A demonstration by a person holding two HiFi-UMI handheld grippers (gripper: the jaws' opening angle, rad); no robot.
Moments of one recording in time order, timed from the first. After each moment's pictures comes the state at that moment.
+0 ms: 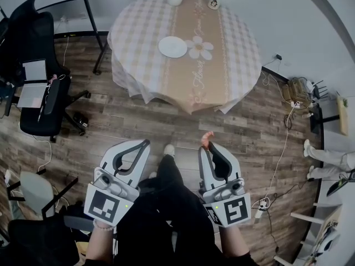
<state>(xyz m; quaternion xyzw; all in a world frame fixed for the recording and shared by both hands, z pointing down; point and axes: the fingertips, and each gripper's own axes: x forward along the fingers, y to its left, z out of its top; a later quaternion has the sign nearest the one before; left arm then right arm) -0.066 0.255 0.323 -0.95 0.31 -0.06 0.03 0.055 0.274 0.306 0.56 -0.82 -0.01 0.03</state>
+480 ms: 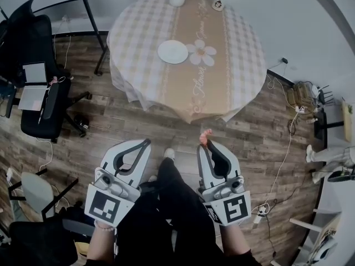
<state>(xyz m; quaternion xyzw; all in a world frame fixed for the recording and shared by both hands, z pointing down) -0.036 0.206 0.326 -0.94 0.32 -0.07 0.03 0.080 0.218 0.314 0.55 -0.84 -0.01 0.02</state>
